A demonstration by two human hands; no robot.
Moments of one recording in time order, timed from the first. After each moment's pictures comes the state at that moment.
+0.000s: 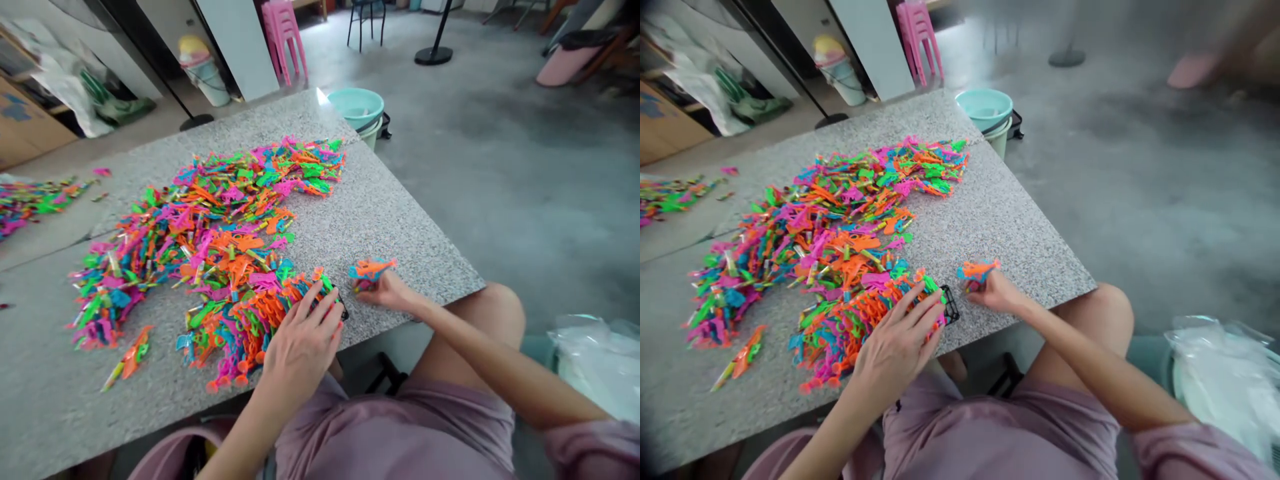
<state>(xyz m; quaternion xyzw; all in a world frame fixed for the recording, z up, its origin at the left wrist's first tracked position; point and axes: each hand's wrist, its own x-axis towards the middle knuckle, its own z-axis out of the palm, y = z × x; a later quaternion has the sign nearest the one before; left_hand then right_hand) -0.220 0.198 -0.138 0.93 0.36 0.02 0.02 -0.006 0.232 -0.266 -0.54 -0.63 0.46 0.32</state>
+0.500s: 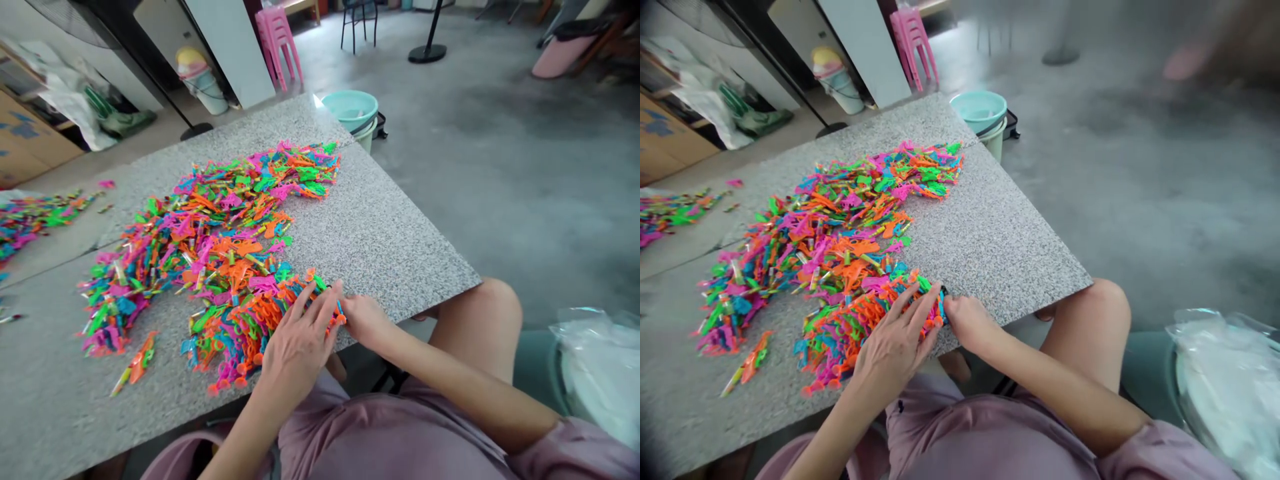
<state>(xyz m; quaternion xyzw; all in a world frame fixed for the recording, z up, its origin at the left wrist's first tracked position) -0.220 0.200 -0.142 0.92 0.38 0.02 0.00 -0.069 0.191 -0.236 -0.57 -0.76 0.30 0.13</state>
